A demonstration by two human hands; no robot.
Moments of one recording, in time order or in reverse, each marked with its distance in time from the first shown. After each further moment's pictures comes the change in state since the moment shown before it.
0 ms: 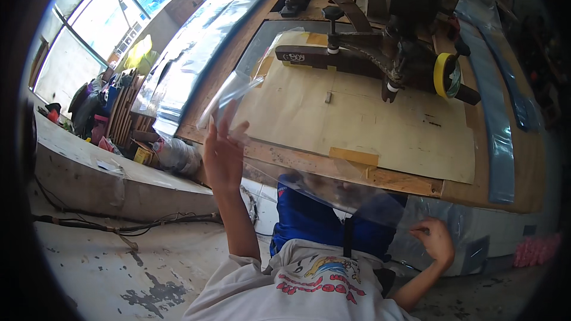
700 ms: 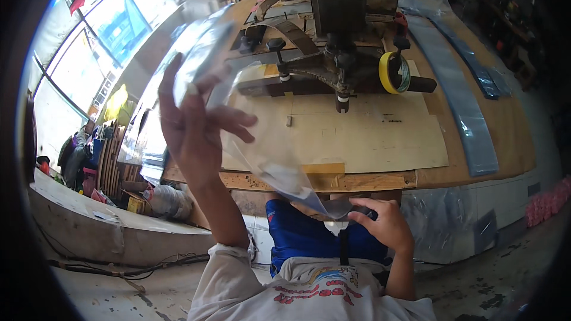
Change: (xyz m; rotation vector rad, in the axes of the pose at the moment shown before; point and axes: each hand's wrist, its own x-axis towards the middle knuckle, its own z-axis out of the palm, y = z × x) left_hand 0.042 0.027 0.162 0.414 -0.593 0.347; right_hand 0.030 -0.092 0.043 0.188 0.292 -0.357
